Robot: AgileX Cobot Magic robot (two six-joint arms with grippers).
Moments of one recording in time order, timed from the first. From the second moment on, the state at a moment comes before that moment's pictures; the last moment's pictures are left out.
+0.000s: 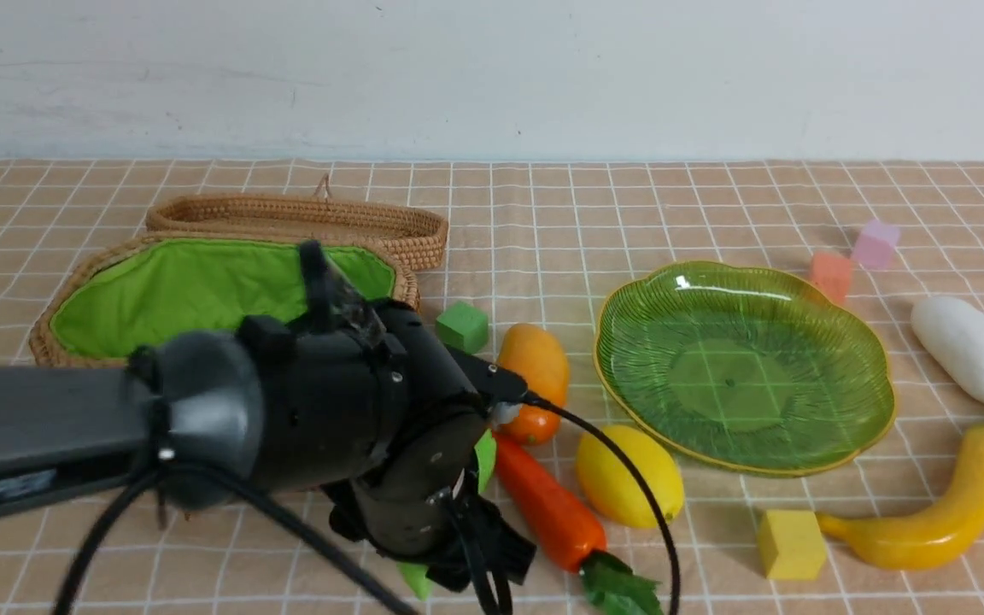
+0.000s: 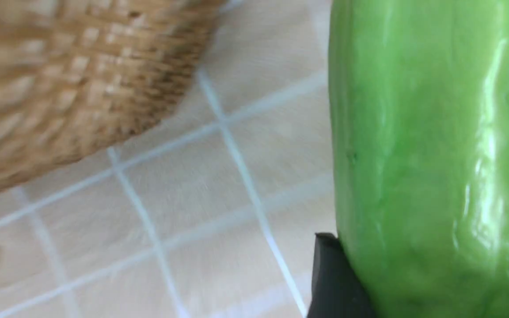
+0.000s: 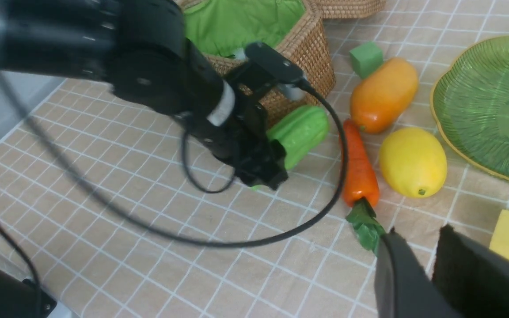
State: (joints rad) right arm 0.19 0.40 -0.70 0.66 0.93 -0.33; left arm -0.82 1.70 -1.13 0.31 0.81 -0.51
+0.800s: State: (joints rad) right arm 0.19 0.40 -0.70 0.66 0.92 -0.35; left arm -0.28 1.51 -1.13 0.48 0.61 0.48
